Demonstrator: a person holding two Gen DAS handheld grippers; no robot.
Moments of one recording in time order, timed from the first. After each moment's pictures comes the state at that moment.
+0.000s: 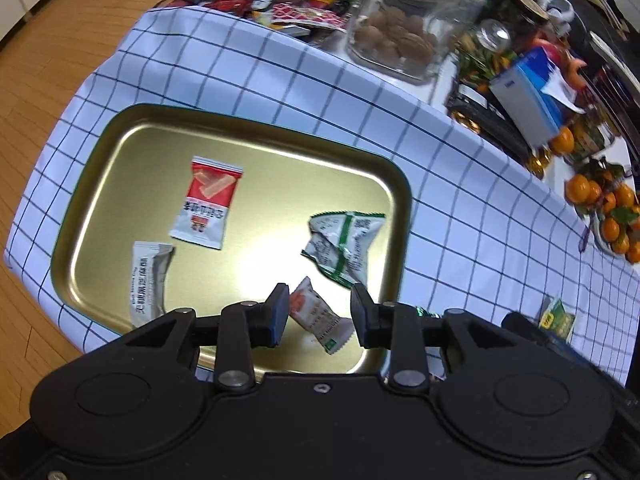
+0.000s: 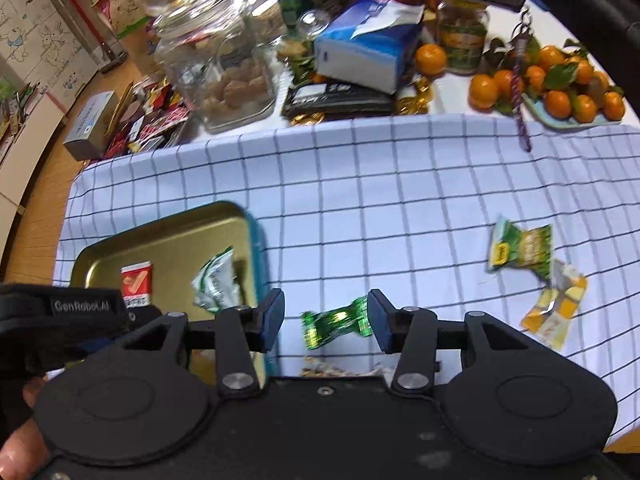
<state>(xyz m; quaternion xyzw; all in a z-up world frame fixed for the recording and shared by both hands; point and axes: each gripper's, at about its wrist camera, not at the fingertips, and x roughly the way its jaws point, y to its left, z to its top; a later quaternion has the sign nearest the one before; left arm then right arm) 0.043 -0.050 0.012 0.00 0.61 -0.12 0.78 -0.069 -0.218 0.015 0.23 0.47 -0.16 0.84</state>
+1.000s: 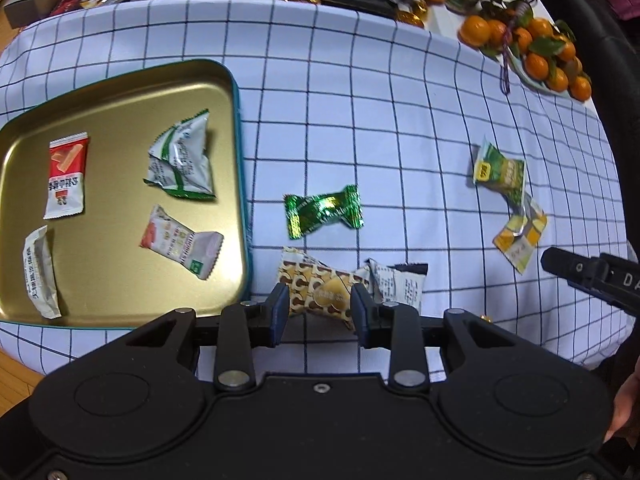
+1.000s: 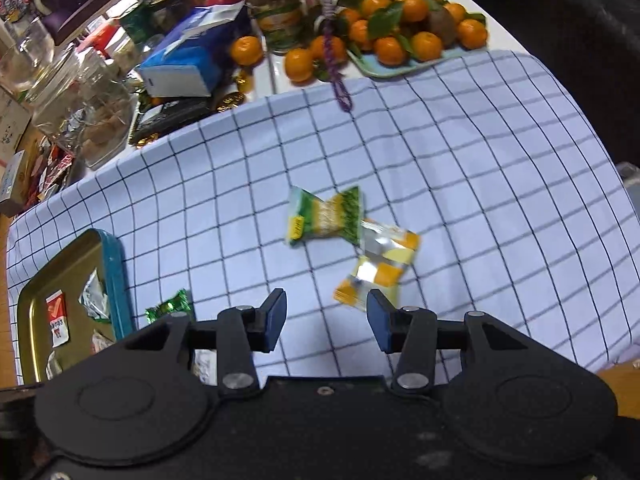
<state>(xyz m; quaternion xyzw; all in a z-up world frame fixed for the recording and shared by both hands) -0.033 -0.127 -0.017 0.12 0.63 -0.26 0.72 -0.172 -0.331 -0.014 0.31 0.49 -0.25 0.78</state>
